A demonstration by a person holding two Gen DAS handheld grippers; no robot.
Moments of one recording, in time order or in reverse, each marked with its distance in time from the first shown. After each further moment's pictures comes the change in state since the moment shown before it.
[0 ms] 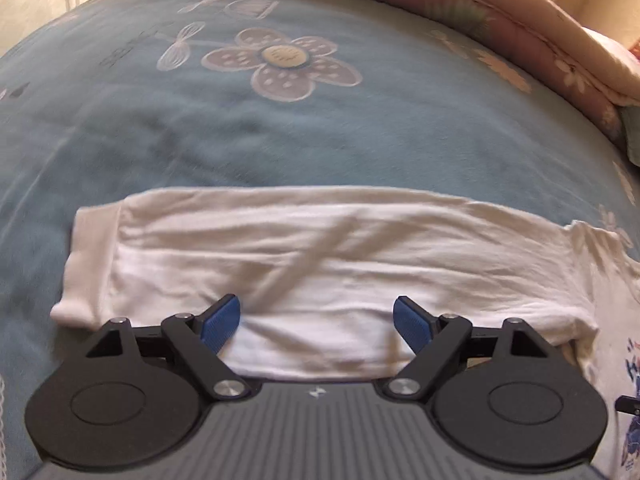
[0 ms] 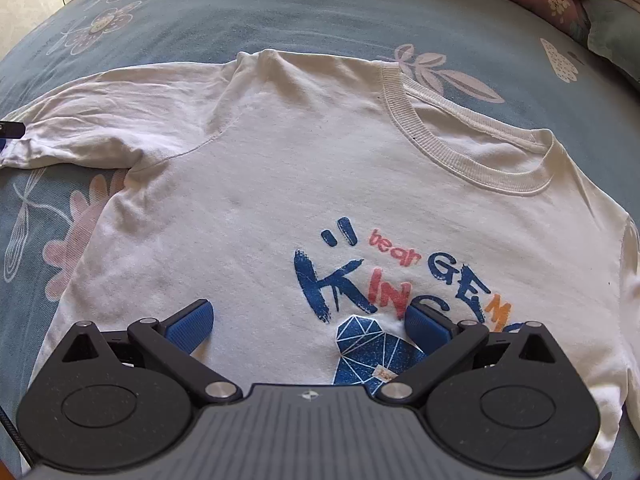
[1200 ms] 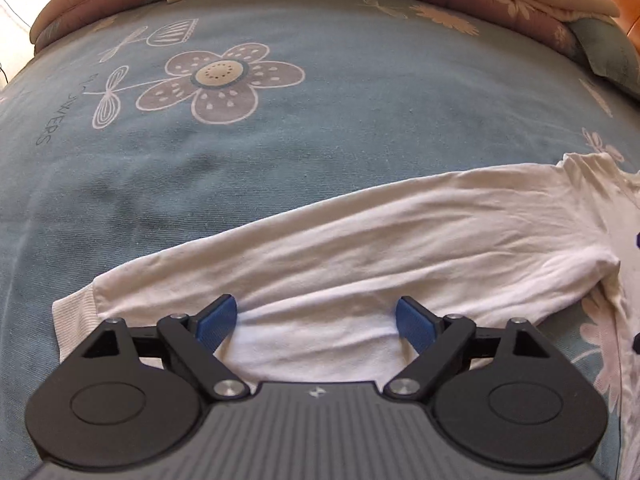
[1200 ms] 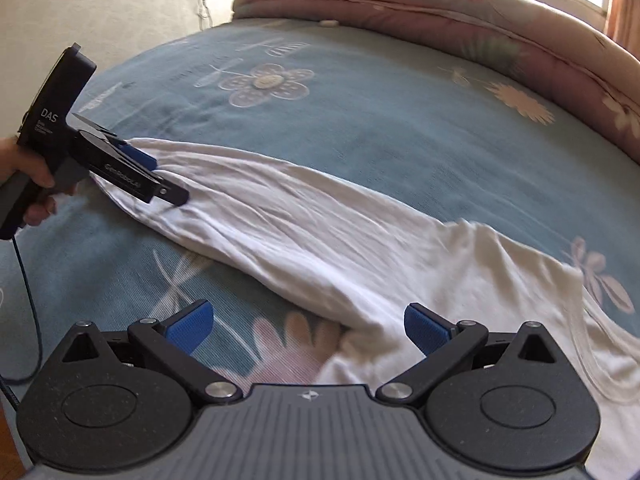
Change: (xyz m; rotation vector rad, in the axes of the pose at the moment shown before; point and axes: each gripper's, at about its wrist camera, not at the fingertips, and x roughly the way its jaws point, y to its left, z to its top) left arm 0.023 -0.017 0.029 0.276 0.056 -0.060; right arm -0.015 0.133 0.068 -0.308 -0.265 0.240
